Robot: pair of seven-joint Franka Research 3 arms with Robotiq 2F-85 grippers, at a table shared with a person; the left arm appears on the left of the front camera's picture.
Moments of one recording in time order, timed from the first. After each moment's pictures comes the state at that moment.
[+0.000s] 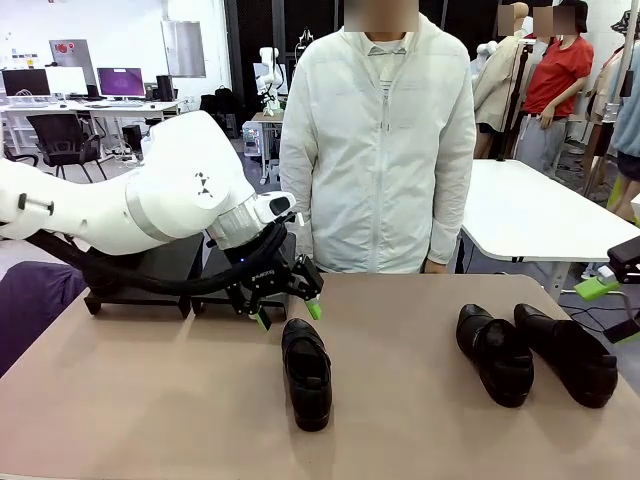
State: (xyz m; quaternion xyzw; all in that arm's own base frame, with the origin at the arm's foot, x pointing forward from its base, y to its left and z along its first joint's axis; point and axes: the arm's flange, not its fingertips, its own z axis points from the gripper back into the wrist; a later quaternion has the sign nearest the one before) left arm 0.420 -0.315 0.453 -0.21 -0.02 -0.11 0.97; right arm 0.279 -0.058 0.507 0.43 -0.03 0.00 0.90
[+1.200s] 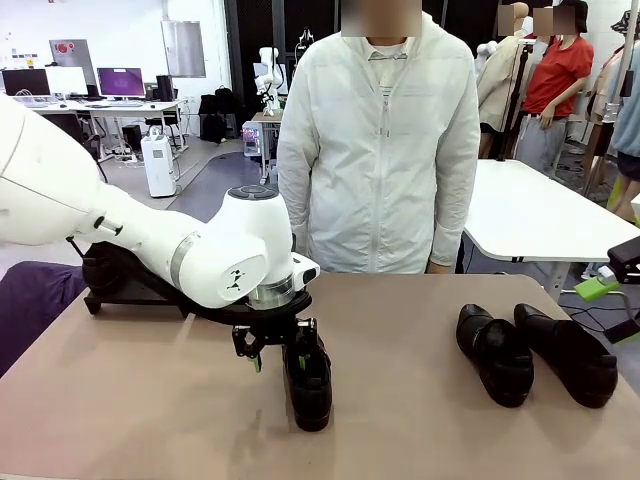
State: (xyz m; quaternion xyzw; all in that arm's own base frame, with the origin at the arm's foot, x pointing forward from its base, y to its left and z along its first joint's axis) left arm 0.424 -0.345 0.352 -0.03 -0.06 -0.02 1.00; right arm 0.279 -0.058 0.506 0.43 -0.03 0.00 0.90
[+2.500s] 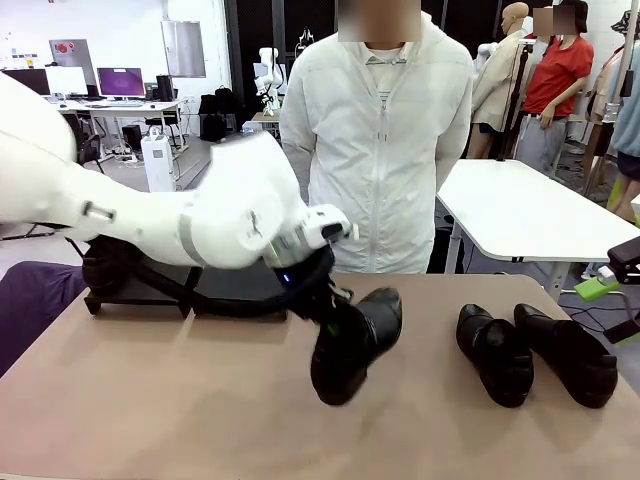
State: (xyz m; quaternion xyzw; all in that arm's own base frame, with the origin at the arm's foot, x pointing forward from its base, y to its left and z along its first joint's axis) left arm 0.408 -0.368 0.465 -0.18 -0.11 -0.27 0.94; right arm 0.279 -0.058 0.506 0.43 -0.03 0.00 0.90
